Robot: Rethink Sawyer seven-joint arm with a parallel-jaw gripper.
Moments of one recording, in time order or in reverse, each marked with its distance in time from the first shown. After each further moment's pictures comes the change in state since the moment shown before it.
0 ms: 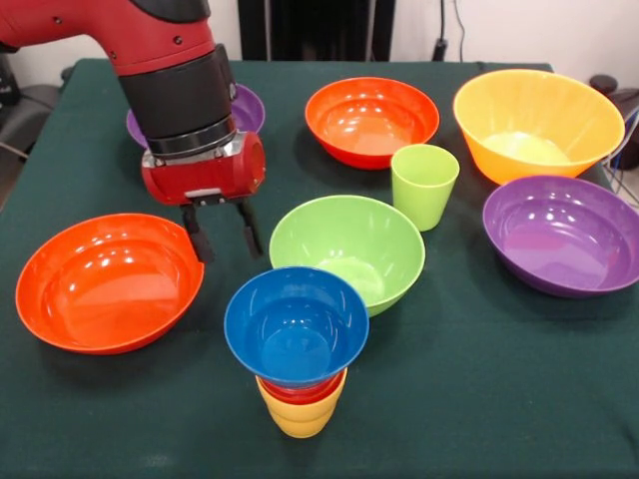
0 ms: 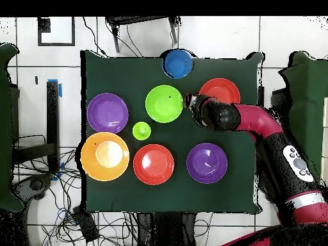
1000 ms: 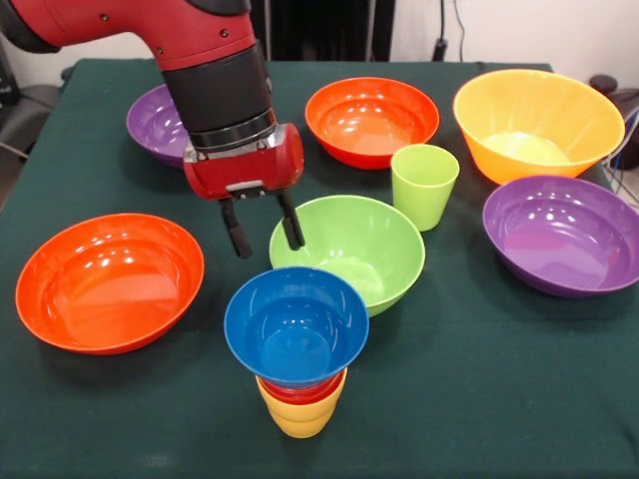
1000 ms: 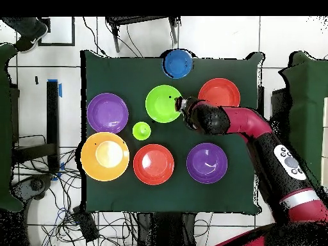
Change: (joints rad) arm 0.026 -0.013 -0.003 0.054 -0.005 -0.062 0.000
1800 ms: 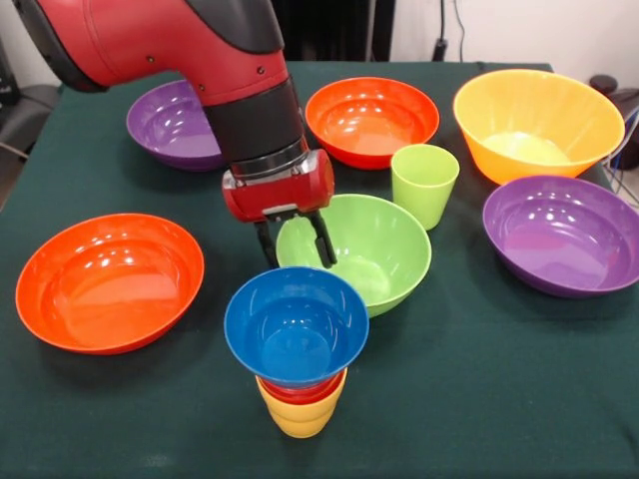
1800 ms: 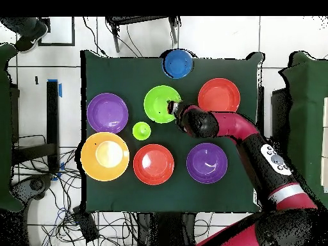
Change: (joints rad) arm 0.030 0.084 -0.033 -0.002 -0.005 -0.090 0.000
